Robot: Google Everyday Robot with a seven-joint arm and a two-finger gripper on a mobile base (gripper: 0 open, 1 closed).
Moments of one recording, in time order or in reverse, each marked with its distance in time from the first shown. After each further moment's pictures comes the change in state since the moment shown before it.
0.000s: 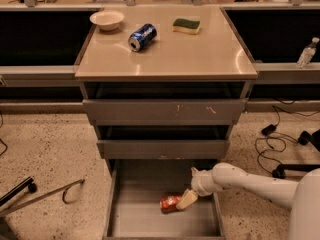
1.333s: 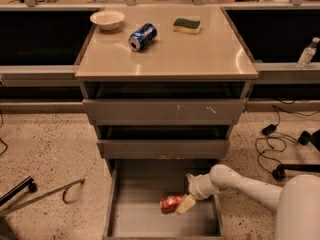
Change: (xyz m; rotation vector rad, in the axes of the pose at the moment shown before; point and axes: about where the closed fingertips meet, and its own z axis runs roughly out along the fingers) arm 0.033 0.006 0.043 -0.125 -0.016 -0.016
